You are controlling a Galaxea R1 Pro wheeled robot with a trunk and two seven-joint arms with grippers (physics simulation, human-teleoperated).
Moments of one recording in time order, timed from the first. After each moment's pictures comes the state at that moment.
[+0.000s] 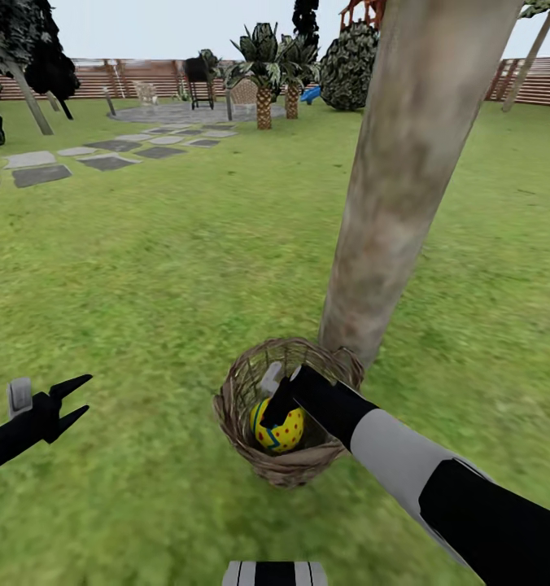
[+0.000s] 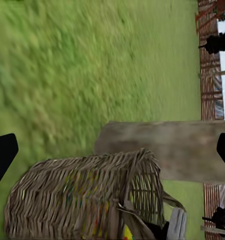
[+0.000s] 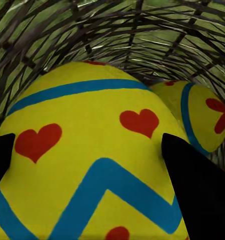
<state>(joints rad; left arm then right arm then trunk) -0.37 0.36 0.54 -1.23 1.22 0.98 -0.23 -1.04 0.16 0.81 -0.53 0.15 0.58 0.53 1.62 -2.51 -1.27</state>
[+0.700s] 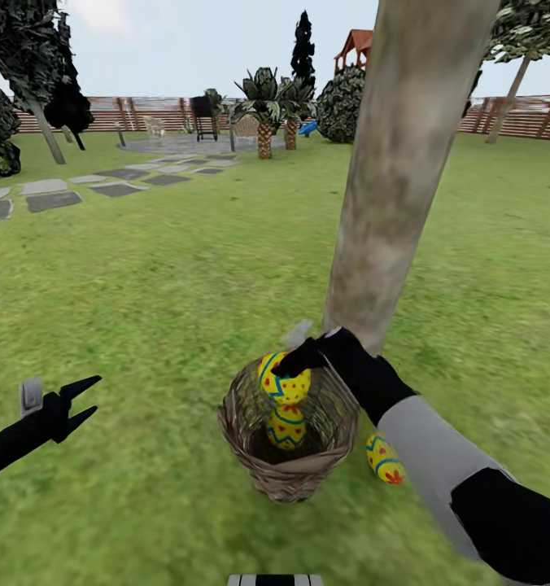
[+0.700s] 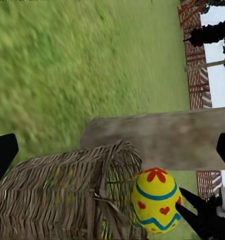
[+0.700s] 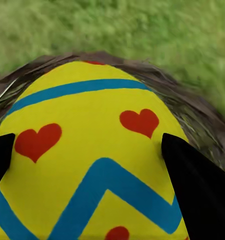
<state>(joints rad) -0.37 0.36 0.49 -1.23 1.22 0.98 -0.23 -1.03 0.07 0.47 -0.81 0.15 0.70 0.53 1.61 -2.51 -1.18</state>
